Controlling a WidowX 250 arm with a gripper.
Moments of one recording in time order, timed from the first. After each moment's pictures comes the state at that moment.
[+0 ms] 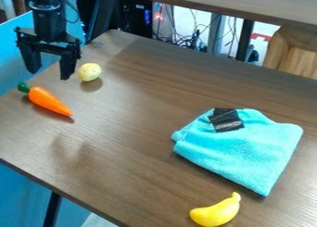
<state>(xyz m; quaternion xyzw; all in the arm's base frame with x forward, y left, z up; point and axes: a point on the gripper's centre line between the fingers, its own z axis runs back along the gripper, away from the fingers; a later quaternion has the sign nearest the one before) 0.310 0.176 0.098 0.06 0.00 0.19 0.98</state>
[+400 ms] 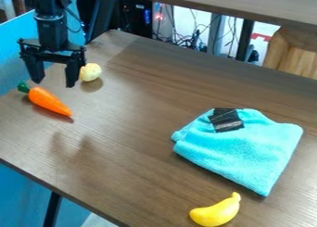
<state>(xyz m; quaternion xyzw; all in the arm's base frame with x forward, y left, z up) 0.312 0.172 0.083 0.05 0.00 0.24 0.97</state>
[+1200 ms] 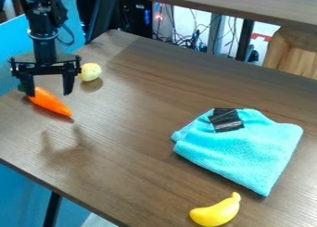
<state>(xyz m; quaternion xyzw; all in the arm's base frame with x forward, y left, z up) 0.301 0.181 0.067 0.09 -0.06 0.42 0.90</state>
